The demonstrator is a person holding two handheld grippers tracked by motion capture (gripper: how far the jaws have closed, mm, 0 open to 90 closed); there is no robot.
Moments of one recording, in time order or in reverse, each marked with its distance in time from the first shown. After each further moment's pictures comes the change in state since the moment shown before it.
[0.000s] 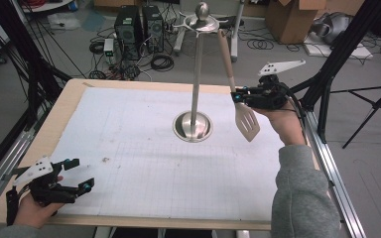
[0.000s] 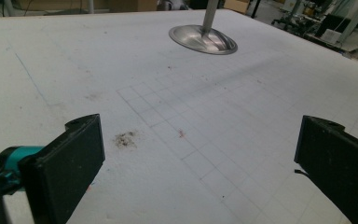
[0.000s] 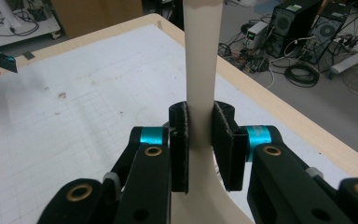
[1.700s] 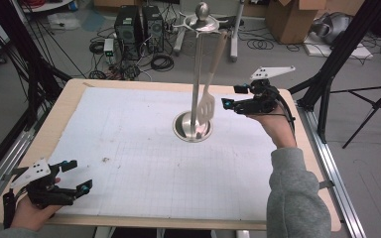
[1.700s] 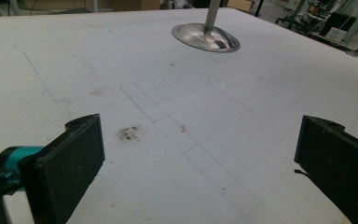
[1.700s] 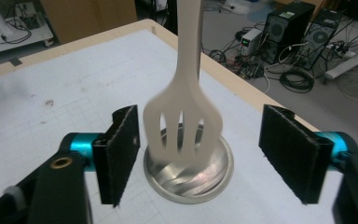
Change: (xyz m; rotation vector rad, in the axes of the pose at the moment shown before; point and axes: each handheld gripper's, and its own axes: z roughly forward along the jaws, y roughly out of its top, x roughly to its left) left arm -0.002 -0.002 -0.005 0.000 0.015 -0.001; right arm 0.001 -0.010 0.022 -0.047 -0.024 0.007
